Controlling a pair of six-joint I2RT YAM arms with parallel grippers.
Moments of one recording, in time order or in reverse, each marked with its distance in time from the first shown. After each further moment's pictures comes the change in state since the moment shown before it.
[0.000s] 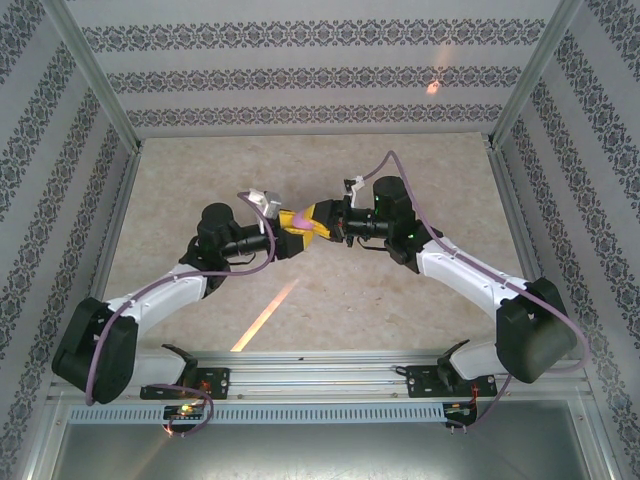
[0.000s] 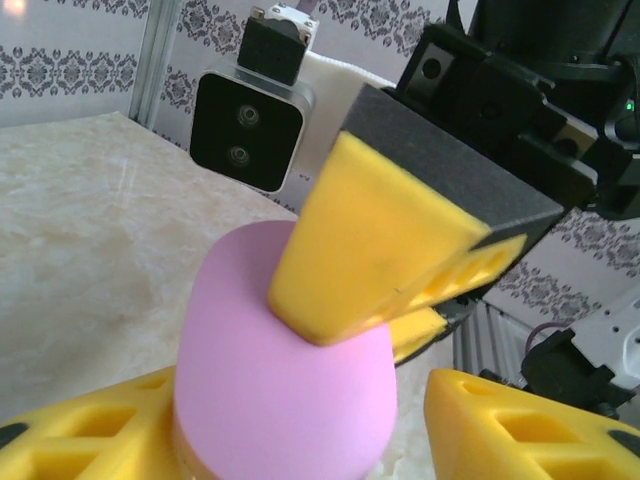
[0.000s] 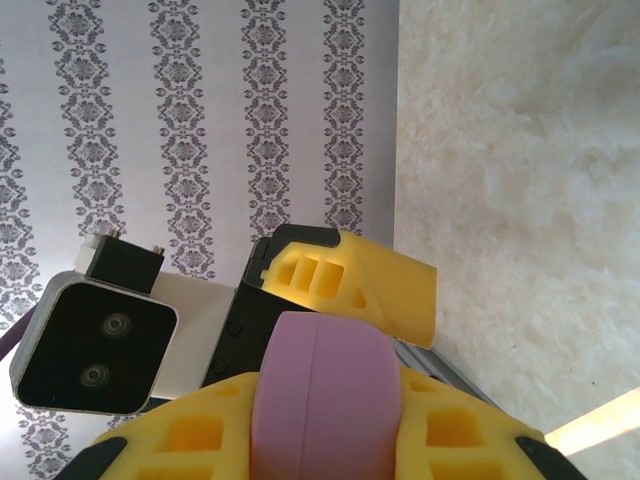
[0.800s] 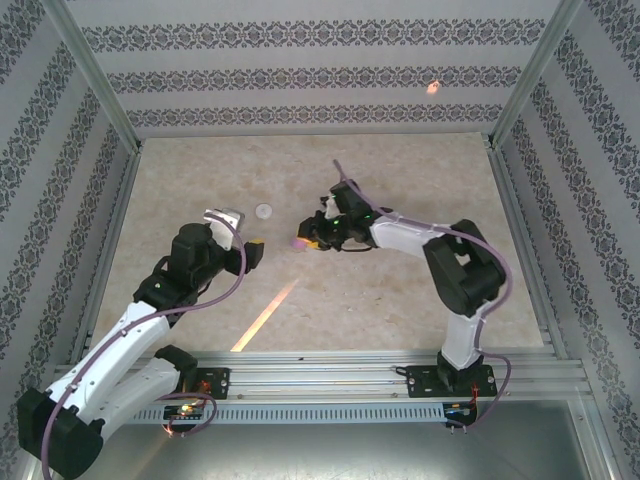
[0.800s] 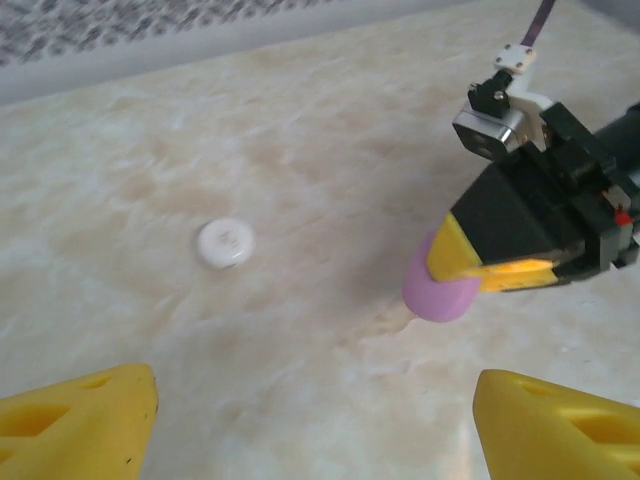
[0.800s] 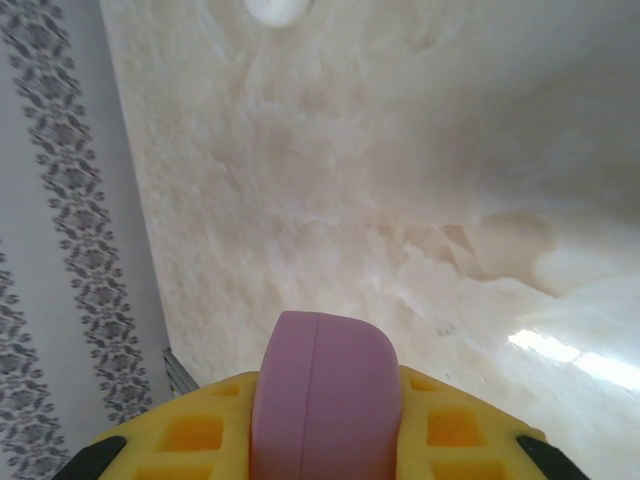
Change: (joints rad) left arm 0.013 -0.446 0.000 -0.850 -0.819 0.293; right arm 0.041 0.516 0.263 -0.290 0.139 -0.357
